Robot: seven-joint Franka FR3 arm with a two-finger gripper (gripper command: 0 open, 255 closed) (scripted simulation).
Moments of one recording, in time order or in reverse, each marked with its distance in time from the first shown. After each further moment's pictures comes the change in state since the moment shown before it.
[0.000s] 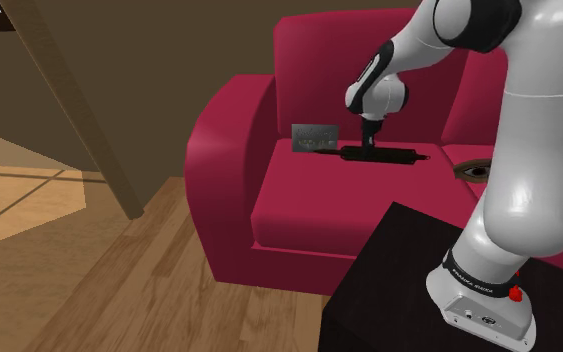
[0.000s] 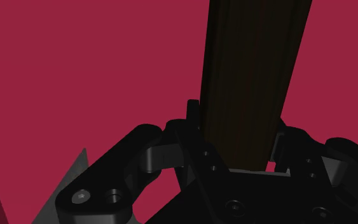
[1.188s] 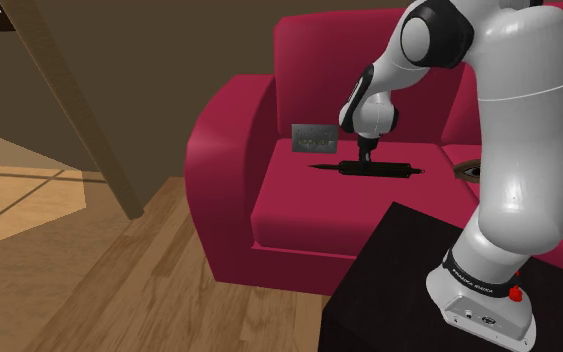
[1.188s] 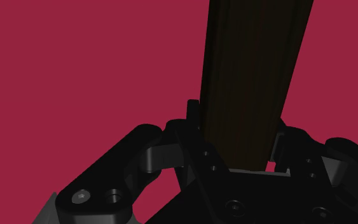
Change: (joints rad) arm -0.093 0.177 0.123 0.019 0.183 0.130 -0.129
